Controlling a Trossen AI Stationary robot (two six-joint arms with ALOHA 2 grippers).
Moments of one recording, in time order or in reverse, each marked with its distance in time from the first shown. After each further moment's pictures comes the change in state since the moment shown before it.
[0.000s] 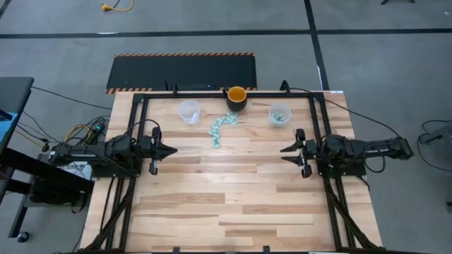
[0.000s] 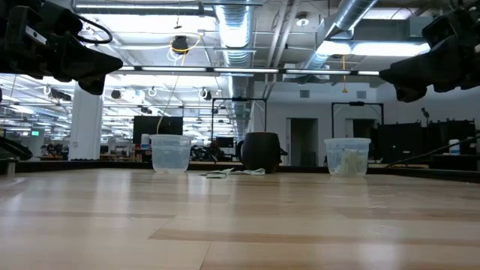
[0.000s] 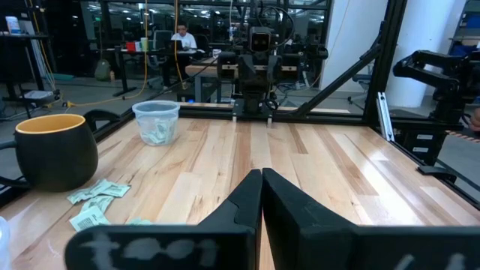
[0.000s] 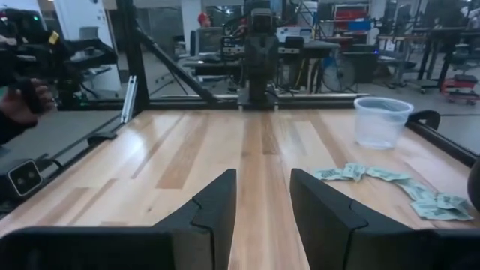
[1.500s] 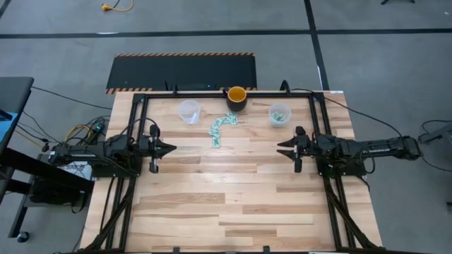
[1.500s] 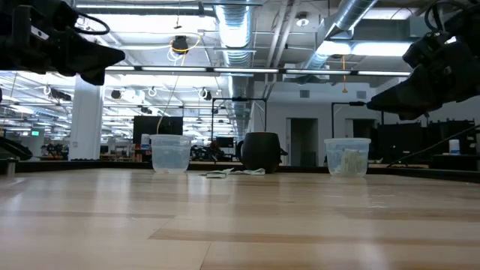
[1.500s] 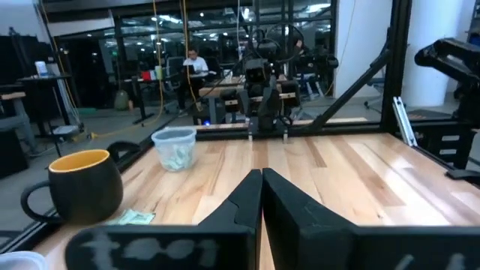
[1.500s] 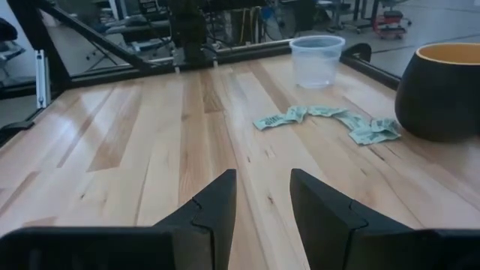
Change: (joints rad) left arm 0.000 0.000 0.007 0.068 -0.036 0.117; right arm -0.072 0.185 0.000 0.018 0.135 0.122
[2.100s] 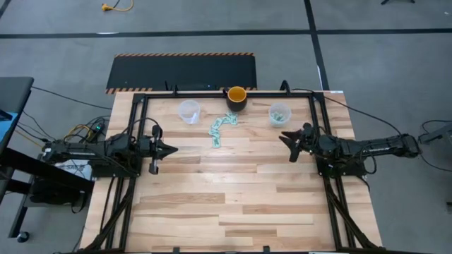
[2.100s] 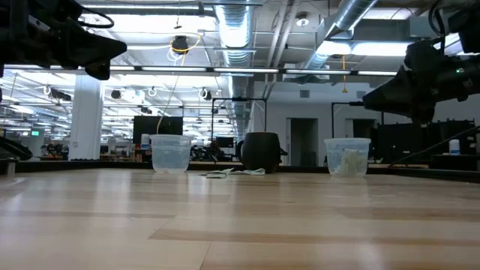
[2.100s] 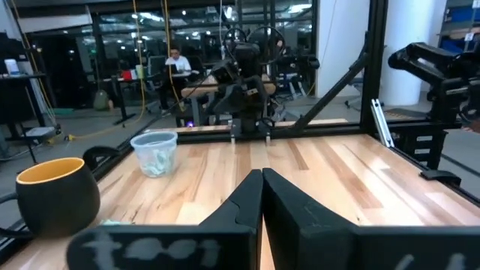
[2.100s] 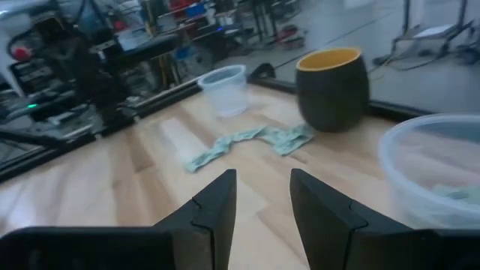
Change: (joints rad) left arm 0.000 0.129 0.035 0.088 0.064 -0.012; right arm 0.045 -0.001 0.002 0.034 0.362 0.238
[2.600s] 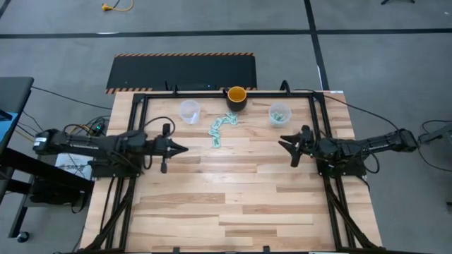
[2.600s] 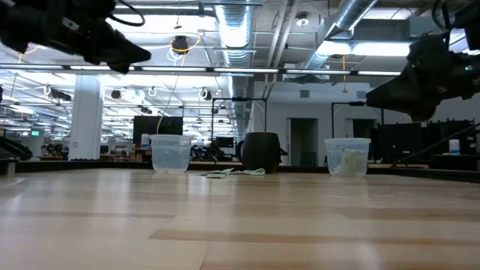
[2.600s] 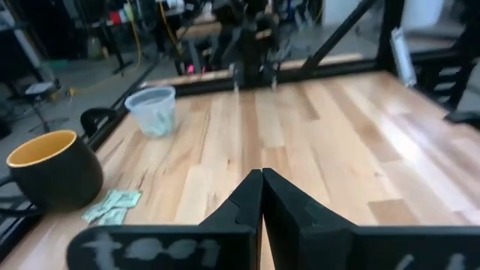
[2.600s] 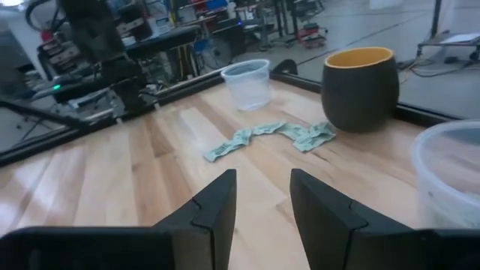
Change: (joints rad) left arm 0.000 0.430 0.214 -0.024 -0.027 0.070; right arm 0.097 0.000 0.000 -0.003 0.021 -0.042
